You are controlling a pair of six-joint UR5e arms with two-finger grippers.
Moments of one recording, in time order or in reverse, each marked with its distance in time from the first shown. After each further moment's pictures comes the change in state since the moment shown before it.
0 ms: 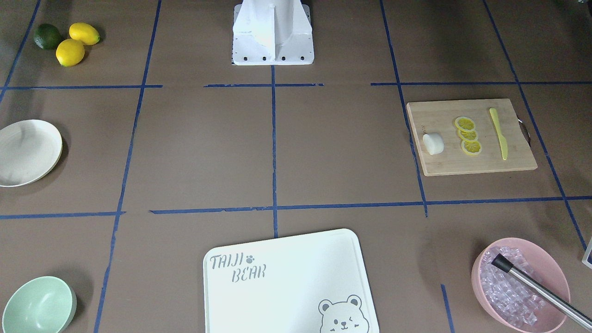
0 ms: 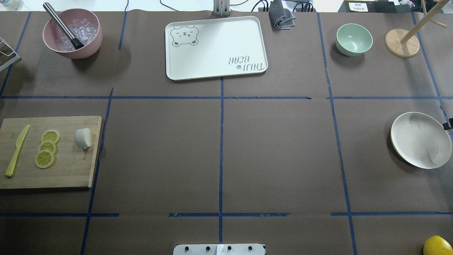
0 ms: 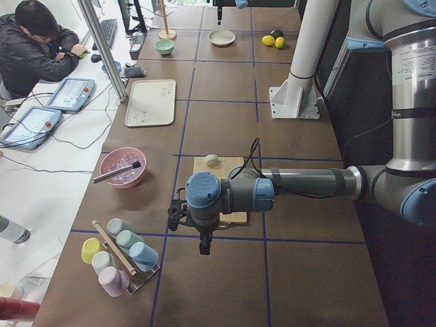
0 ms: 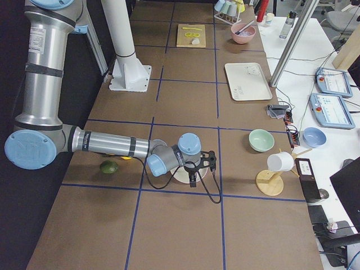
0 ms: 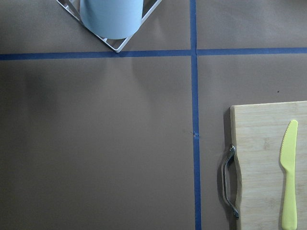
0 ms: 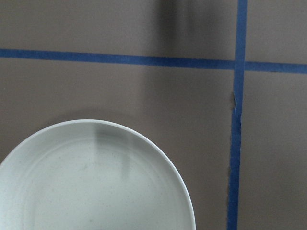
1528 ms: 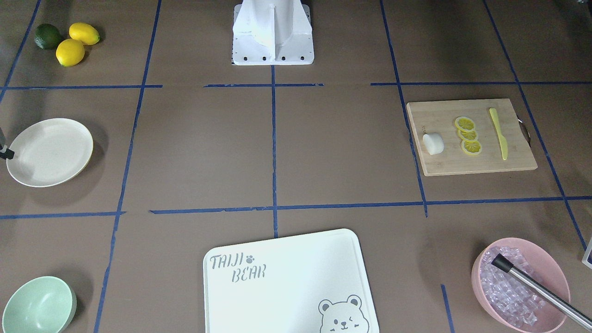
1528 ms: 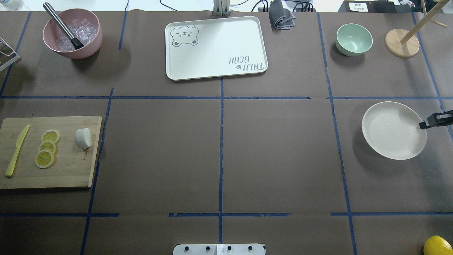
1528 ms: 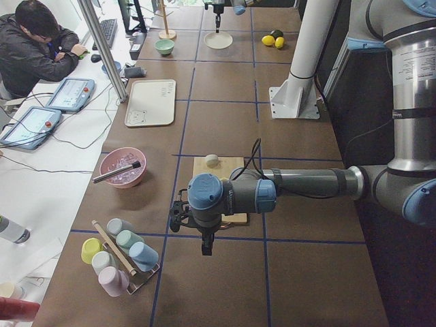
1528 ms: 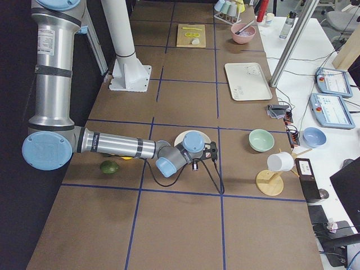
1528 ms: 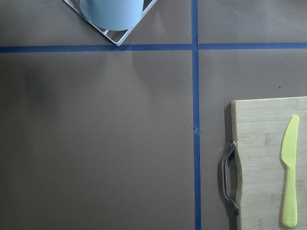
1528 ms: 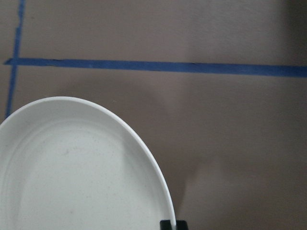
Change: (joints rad) left arm 0.000 0.008 -0.002 -0.001 -0.005 0.000; right arm -0.069 0.088 -0.001 0.125 0.159 0.180
